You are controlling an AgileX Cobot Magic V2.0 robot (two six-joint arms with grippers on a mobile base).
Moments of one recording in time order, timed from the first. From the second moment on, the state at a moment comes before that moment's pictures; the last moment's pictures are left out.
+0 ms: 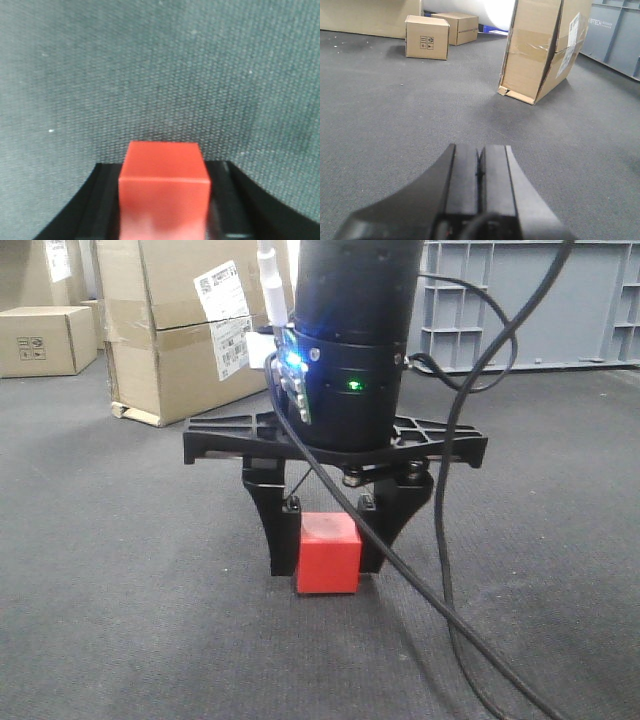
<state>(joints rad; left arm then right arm) -0.06 -0.02 0.03 -0.10 0.07 0.01 0.76 1.87 -1.37 0.04 0.96 0.69</state>
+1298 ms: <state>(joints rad) -0.06 -0.02 0.03 -0.10 0.07 0.01 0.06 0.78 -0.51 0.13 0.53 -0.06</state>
